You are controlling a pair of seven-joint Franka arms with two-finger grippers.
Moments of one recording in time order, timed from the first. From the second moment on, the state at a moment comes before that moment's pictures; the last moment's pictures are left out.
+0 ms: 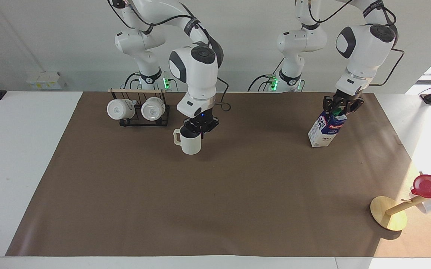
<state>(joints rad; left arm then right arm) 0.07 -0.31 -0.07 -2.28 -0.03 2.07 0.12 0.46 0.25 0.12 -1.74 -0.16 2.01 0.54</state>
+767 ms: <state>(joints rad) 0.07 -0.31 -0.07 -2.19 -0.03 1.99 0.11 0.59 0.42 0.12 -1.63 -0.11 2.02 0.73</state>
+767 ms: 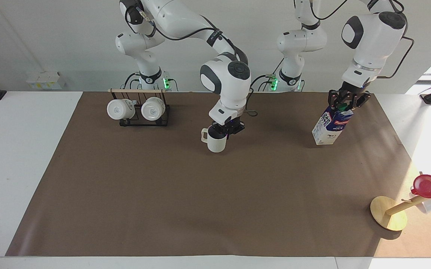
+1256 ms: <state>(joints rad) 0.05 -0.31 -0.08 -2.15 -0.03 1.93 0.03 0.60 0.39 0.14 -1.74 -0.06 2.10 0.73</state>
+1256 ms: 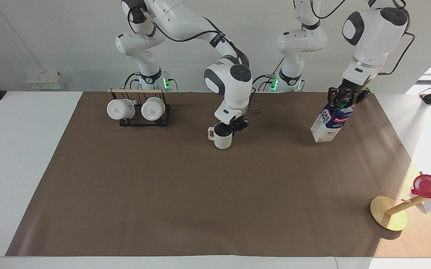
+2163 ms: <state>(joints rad) -0.23 -0.31 -0.09 -2.13 -0.03 1.94 -0.36 0.38 0.10 0.13 -1.73 -0.06 1.98 0.67</state>
